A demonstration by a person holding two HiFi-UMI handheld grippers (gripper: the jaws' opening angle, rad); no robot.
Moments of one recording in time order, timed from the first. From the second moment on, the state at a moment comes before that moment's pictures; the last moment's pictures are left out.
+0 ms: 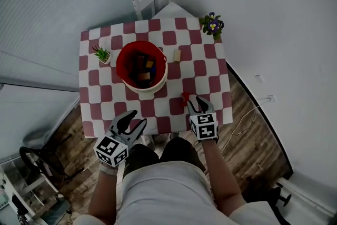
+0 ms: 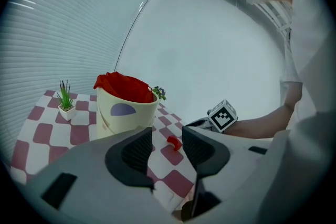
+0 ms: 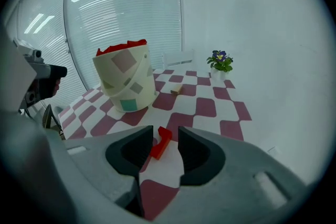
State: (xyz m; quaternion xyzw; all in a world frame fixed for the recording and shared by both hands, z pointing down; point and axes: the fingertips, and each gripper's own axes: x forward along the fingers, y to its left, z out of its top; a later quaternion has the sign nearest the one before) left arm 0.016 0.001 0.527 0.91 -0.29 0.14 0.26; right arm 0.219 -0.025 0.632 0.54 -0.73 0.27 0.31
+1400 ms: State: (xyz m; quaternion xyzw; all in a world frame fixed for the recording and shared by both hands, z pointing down) left arm 0.000 0.020 0.549 0.88 -0.33 0.16 0.29; right arm 0.210 -0.052 0.683 0.54 -0.71 0.32 0.31
